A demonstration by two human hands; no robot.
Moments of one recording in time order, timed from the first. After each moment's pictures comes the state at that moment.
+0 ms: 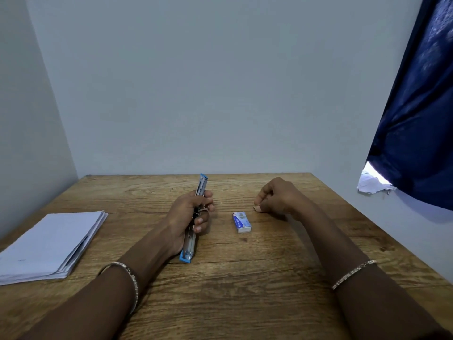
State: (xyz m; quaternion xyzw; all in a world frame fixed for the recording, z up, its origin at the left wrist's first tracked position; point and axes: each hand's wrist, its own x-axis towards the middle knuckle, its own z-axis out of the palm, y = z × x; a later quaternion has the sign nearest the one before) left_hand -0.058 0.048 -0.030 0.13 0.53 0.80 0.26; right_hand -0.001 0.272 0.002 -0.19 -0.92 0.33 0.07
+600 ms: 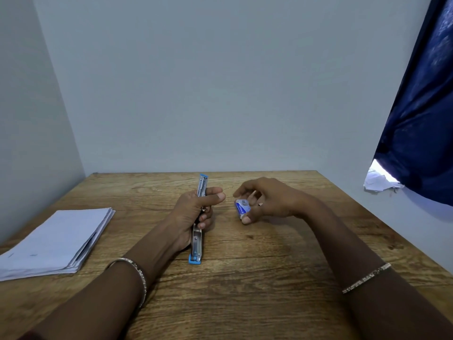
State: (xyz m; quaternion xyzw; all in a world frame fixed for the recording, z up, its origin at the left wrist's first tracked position) left_hand -0.067 0.049 -0.036 0.14 0.54 0.79 0.24; right_hand 0.002 0.251 0.010 0.04 -0.97 0.25 0.02
